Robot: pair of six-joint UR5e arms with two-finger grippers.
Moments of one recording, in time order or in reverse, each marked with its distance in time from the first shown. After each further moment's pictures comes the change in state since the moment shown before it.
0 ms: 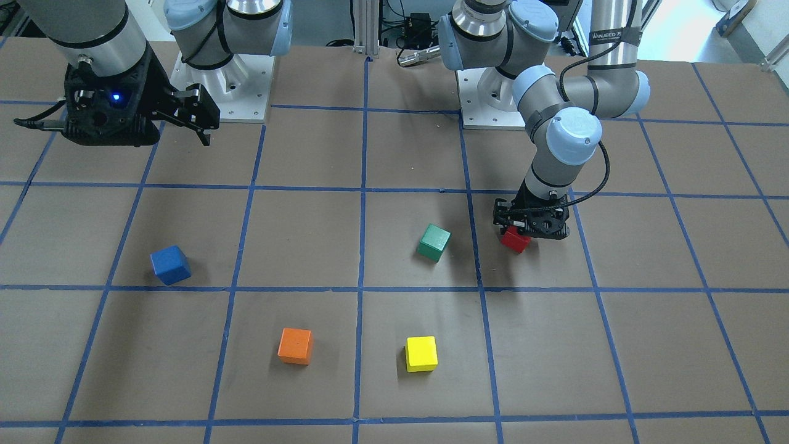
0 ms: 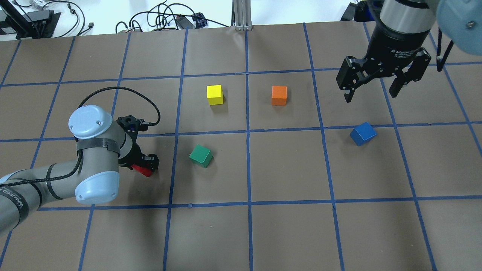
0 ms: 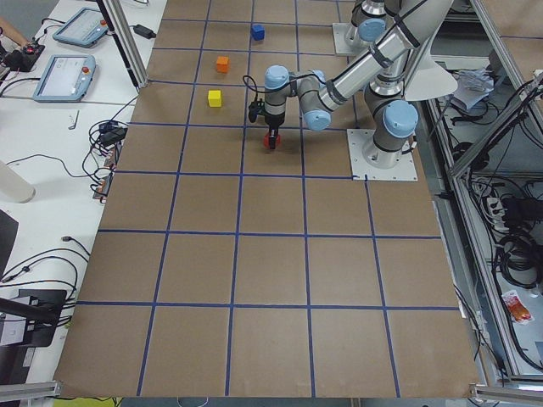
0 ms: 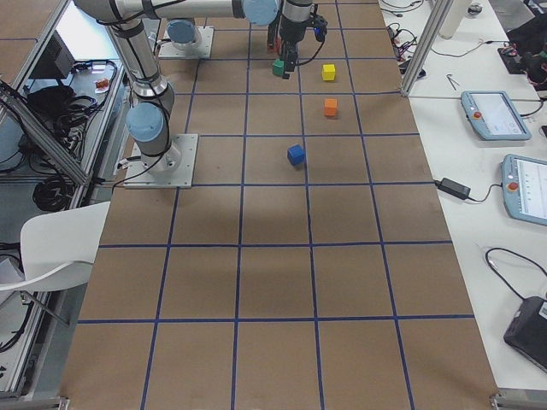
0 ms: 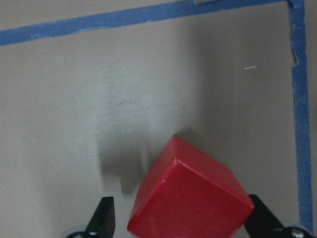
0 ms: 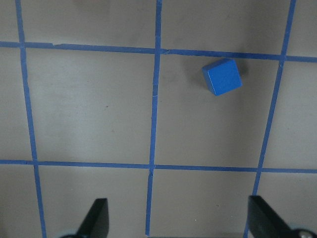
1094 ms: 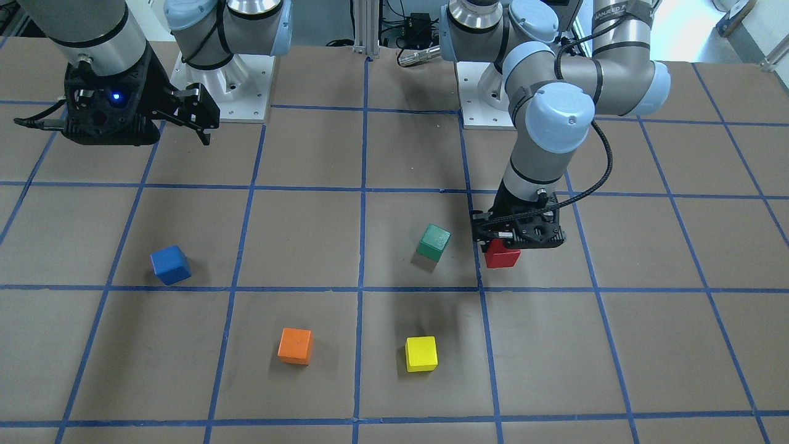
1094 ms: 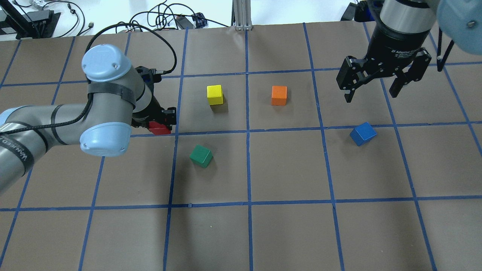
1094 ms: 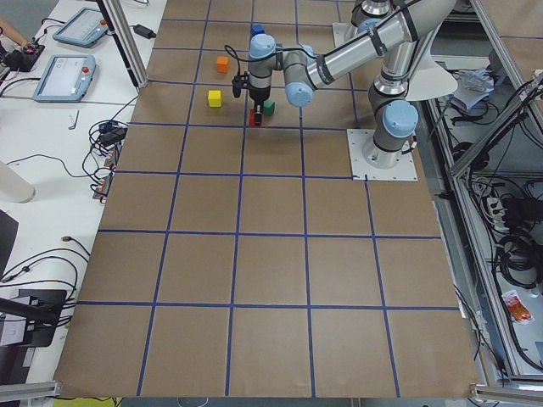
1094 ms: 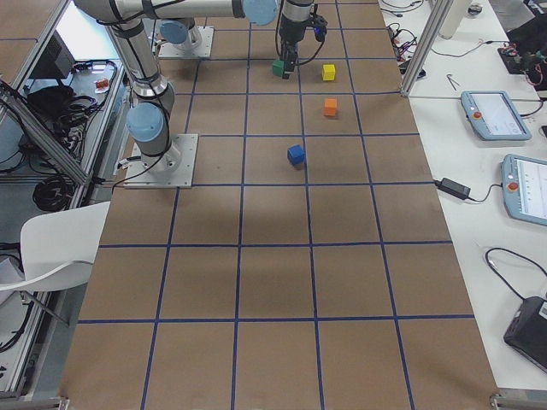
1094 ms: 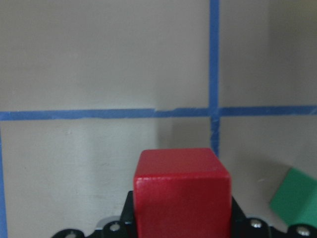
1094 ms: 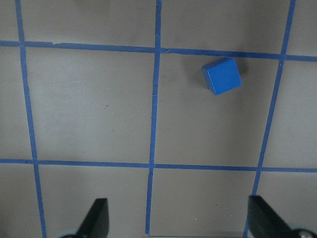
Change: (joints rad) left arm -0.222 -0.013 0.353 -0.263 -0.014 -0.409; right arm 0.000 0.000 -0.001 0.002 0.000 0.000
